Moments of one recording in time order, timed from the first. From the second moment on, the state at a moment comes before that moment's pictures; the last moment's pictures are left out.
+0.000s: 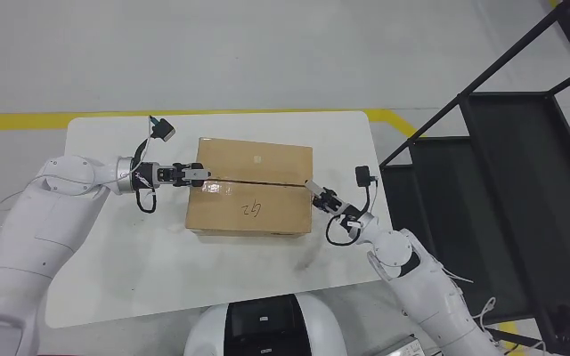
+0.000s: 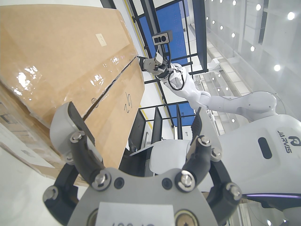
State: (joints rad) left arm 0.68 -0.93 -0.83 -1.08 -0.53 -0.55 -1.27; right arm -1.48 -1.12 1.23 -1.61 0.01 -0.18 0.29
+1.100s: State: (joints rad) left arm 0.68 -0.93 -0.83 -1.08 -0.53 -0.55 -1.27; right arm -1.35 -1.15 1.16 -1.41 0.10 -0.12 0.44
